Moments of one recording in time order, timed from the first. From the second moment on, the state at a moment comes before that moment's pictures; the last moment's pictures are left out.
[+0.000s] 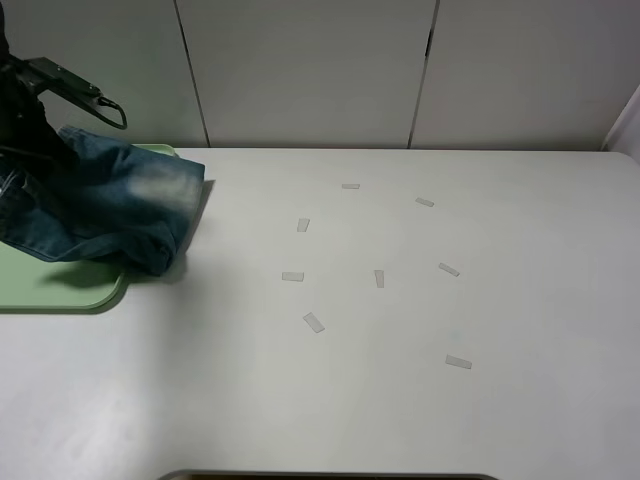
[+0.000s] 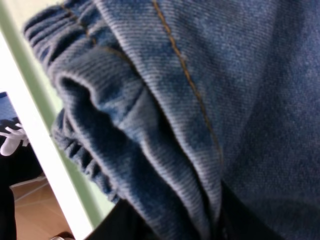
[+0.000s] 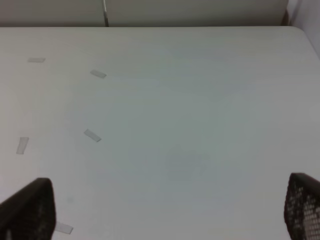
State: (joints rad) left arm 0.03 1.96 -1.42 0.36 0.76 0.22; right arm -0.01 -0.01 -0.50 0.01 1.02 0.02
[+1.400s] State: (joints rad) left arm 0.21 1.96 -1.42 0.36 0.61 0.31; right arm -0.01 -0.01 -0.50 0.01 1.02 0.02
